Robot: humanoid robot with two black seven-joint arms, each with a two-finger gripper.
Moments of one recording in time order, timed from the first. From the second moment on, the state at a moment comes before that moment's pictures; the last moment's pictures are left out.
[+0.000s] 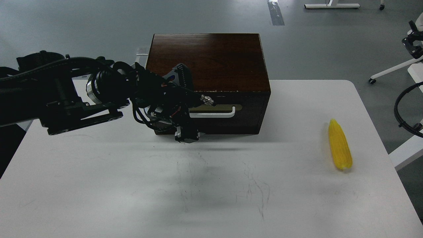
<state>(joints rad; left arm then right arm) -1.41 0.45 0.07 -1.37 2.12 -0.49 -0.35 0.98 -0.61 0.57 0.32 0.45 0.49 0.15</state>
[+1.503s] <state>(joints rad) -1.40 0.45 0.11 -1.40 2.11 -0.49 -0.38 0.99 -0.62 0.62 0.32 0.44 0.49 0.15</state>
